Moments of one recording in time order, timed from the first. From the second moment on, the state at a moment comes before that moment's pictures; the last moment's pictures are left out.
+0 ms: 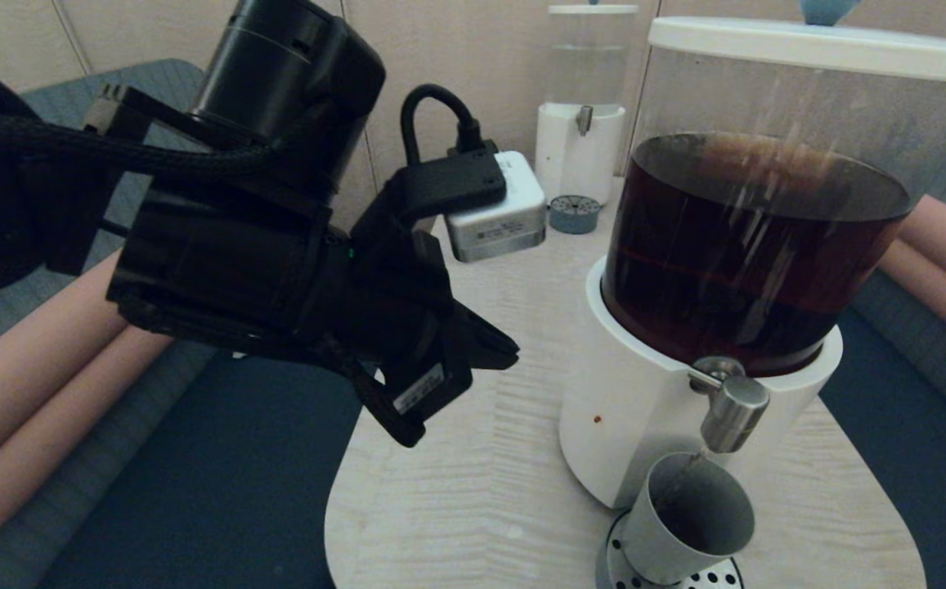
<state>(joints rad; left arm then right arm) -0.74 1.66 -1.55 0.50 -0.26 0.63 -0.01 0.00 0.00 0.03 0.02 -0.09</state>
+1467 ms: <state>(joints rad) -1.05 1.84 -1.62 0.29 -0.08 0.63 -0.01 0.00 0.00 0.03 0.02 -0.09</state>
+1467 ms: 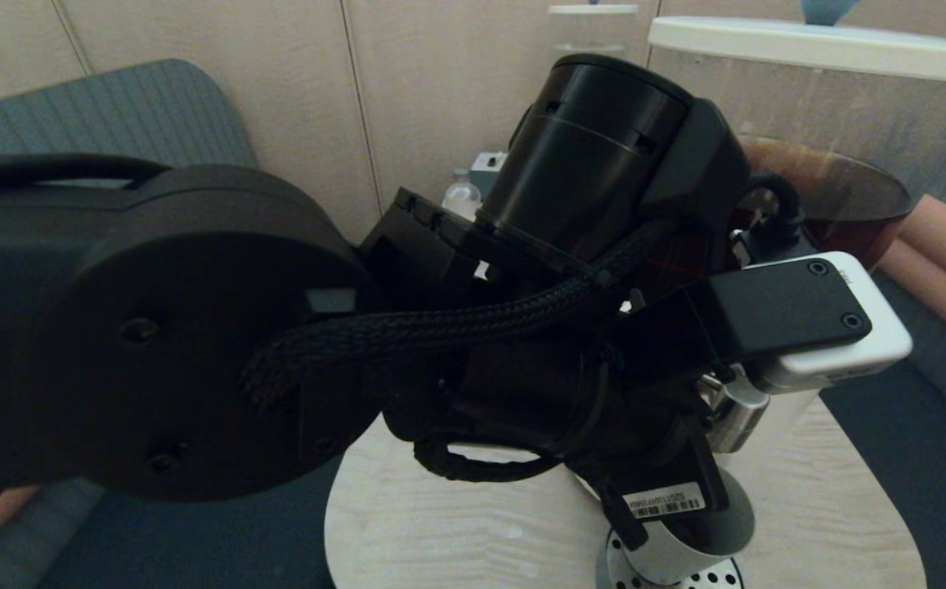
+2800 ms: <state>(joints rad) -1.04 1.87 -1.62 0.18 -0.05 0.64 -0.01 0.00 0.00 0.03 0.02 -0.09</state>
